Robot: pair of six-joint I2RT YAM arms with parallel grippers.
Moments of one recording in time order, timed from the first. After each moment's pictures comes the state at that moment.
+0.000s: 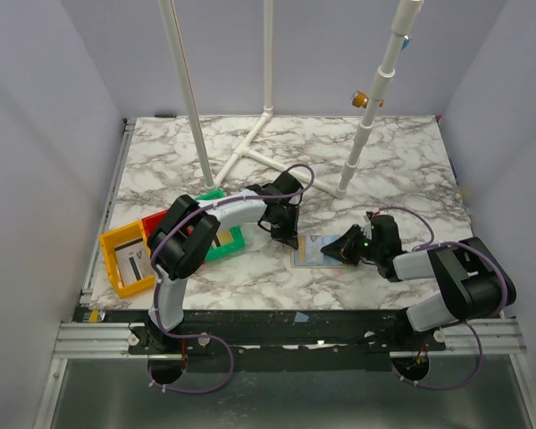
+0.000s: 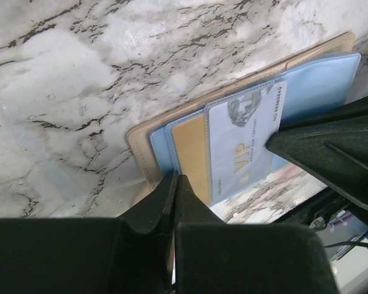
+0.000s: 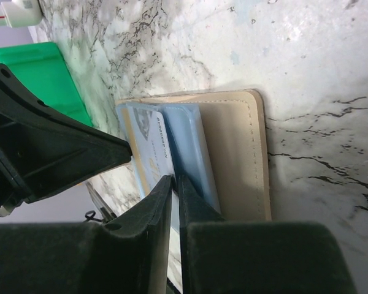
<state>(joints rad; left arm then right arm) -0.73 1.99 1.34 -0.50 0.31 -0.64 0.27 1.49 0.27 0.55 -0.48 1.01</state>
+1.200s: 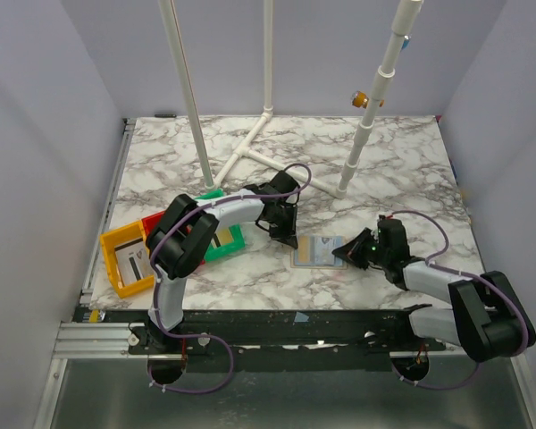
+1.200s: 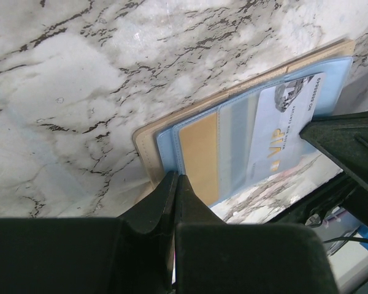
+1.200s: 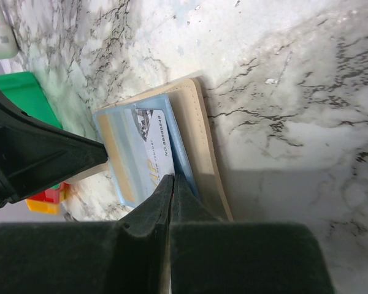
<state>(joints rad) -0.72 1.99 1.33 -0.49 0.34 -0.64 0.25 1.26 0.23 0.31 -0.33 0.97</state>
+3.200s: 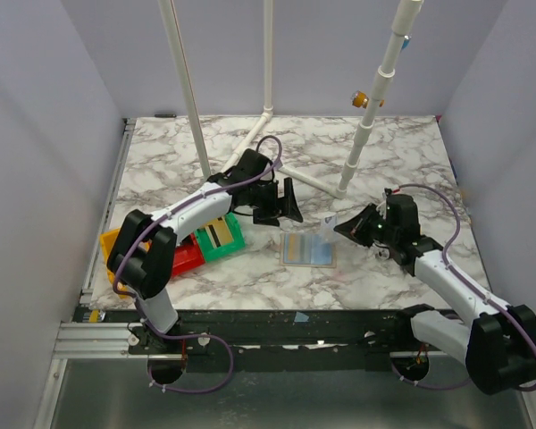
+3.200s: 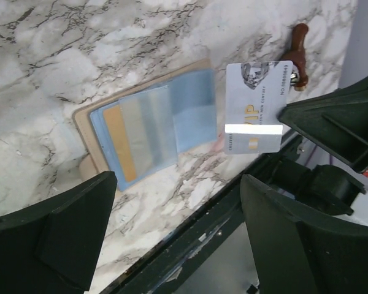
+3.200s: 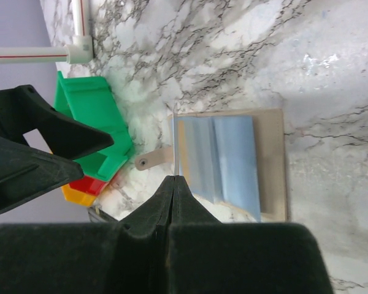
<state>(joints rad) -0.60 1.73 1.27 -0.45 0.48 -0.65 0.25 1.04 0.50 -0.07 -0.34 0.92</state>
